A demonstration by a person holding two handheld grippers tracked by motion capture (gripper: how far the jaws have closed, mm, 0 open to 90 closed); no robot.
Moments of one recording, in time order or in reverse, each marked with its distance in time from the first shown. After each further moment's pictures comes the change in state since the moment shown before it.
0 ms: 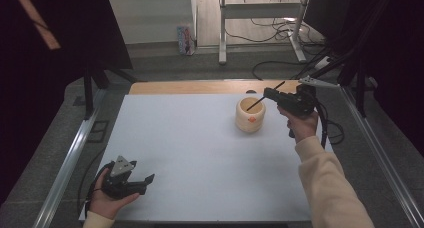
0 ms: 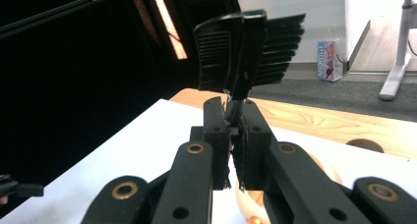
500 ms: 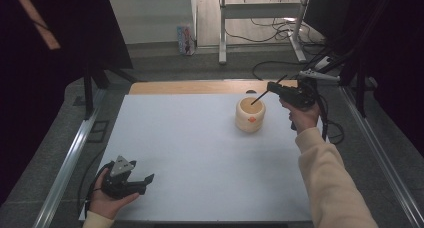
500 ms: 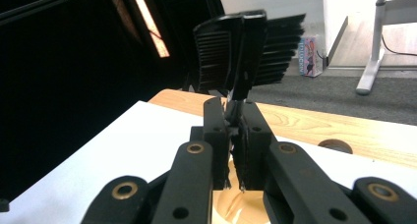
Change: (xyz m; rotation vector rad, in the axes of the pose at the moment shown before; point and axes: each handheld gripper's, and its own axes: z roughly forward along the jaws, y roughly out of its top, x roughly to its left) left arm 0.001 0.000 0.000 0.001 0.000 -0.001; right arm -0.020 0.012 0.010 0.021 -0.065 0.009
